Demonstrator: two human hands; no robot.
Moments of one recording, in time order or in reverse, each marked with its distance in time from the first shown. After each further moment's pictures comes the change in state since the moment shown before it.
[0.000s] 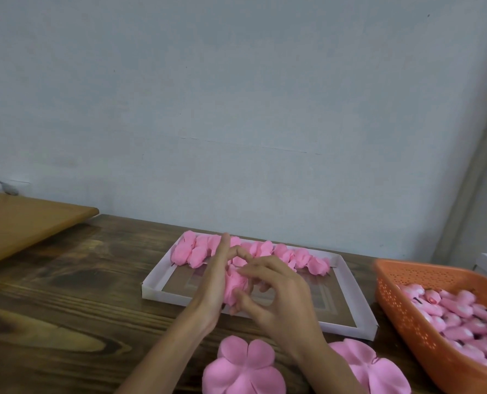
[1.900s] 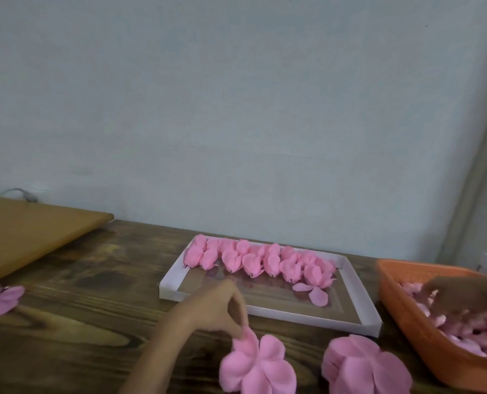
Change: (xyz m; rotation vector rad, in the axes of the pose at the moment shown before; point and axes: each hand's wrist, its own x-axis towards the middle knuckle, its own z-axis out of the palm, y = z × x) left_hand -0.019 0.018 -0.049 0.980 -0.532 -0.004; right_hand 0.010 0.238 -0.235 -0.319 -0.866 1.249
